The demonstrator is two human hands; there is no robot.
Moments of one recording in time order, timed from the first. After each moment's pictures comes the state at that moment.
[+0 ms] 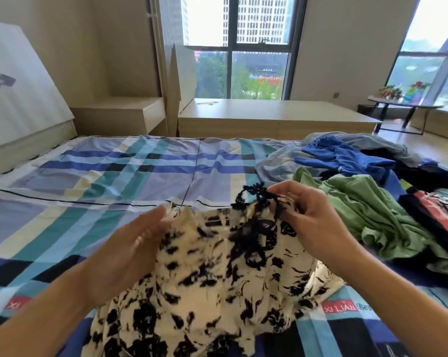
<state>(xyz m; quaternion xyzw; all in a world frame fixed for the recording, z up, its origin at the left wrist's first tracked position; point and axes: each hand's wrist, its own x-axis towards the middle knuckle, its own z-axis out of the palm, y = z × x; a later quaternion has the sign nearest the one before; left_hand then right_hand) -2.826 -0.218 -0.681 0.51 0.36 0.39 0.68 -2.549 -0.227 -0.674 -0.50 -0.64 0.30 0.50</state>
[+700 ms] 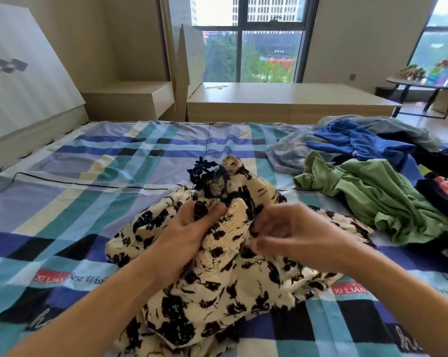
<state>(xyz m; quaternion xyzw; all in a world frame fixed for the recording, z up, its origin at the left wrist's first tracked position) -2.779 -0.238 -0.694 0.51 0.45 0.44 0.59 -2.567 -0.248 -0.683 -0.51 -0.73 0.40 0.23</state>
